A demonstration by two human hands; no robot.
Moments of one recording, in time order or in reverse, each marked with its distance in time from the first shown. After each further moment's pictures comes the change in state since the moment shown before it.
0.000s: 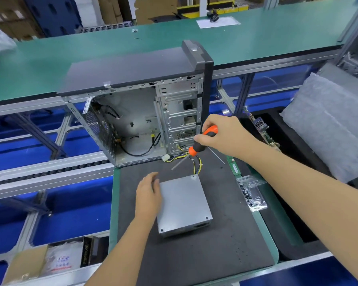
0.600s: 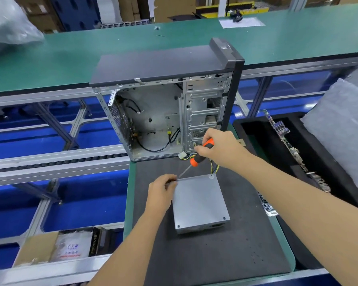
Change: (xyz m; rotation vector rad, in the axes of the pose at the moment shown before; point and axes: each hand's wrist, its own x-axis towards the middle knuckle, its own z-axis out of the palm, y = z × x) left_hand 0.007 -0.022 -0.018 -0.080 -0.106 0.004; right_hand 0.008 -0.023 0.070 -0.035 -0.118 0.059
